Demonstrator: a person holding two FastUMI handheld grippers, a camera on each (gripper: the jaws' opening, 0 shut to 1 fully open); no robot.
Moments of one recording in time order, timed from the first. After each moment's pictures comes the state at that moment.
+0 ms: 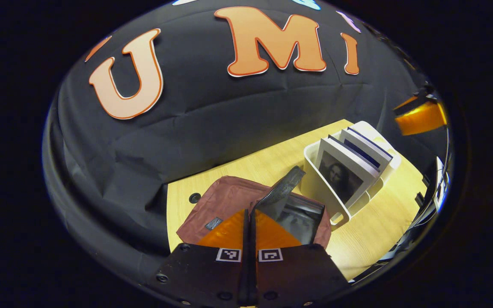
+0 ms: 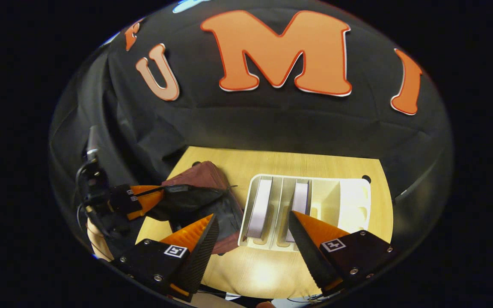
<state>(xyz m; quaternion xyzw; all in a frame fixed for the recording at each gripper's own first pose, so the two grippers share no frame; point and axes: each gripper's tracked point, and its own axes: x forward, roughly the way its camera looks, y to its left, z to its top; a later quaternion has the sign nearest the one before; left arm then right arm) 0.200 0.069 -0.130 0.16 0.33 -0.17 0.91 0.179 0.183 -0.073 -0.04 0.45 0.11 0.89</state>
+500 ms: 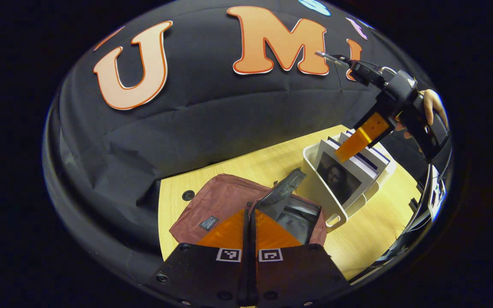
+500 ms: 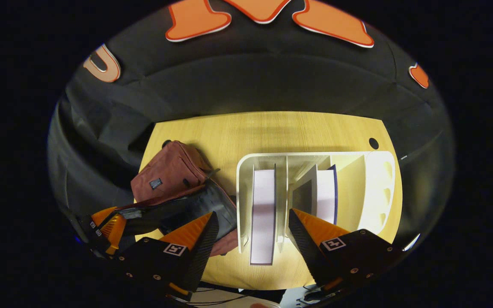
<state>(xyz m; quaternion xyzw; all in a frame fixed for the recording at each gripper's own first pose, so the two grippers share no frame) 0.204 0.078 -0.141 0.13 0.34 -0.18 0.91 0.221 0.199 -0.183 -0.03 0.58 0.04 0.81</state>
